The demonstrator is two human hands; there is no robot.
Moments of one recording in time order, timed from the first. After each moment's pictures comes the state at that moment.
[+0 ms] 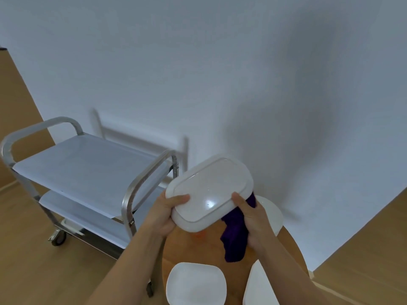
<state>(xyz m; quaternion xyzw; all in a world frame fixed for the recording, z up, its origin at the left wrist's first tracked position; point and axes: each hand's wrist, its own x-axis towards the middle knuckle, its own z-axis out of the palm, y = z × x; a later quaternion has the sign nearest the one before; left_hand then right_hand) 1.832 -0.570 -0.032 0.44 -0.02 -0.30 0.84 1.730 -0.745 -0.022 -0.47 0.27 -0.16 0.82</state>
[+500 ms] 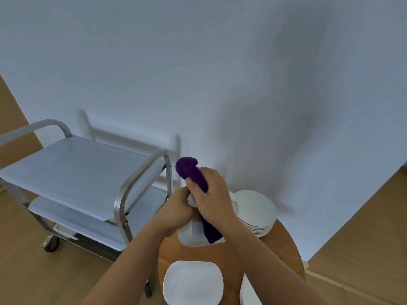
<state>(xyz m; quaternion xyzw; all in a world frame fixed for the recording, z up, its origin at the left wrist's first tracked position) 1.811 -0.598 -0.011 0.73 -0.29 -0.22 0.58 1.766 -0.697 0.004 -0.87 0.11 -0.24 0.41</state>
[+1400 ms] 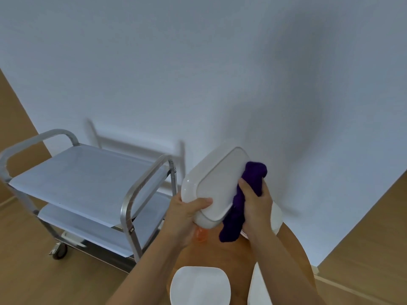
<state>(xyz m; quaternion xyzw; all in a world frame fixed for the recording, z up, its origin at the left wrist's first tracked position) 1.780 -0.599 0.008 0.49 -0.14 -0.24 0.83 1.740 -0.747 -0.011 -0.51 0.26 -0.33 0.75</state>
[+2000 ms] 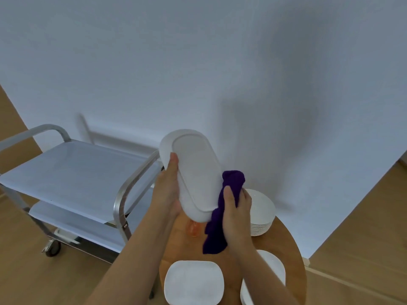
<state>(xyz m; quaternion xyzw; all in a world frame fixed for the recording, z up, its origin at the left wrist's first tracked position) 1.816 -0.615 0.029 0.51 0.03 -0.20 0.84 1.724 -0.716 -0.030 -0.68 0.28 -0.28 0.62</state>
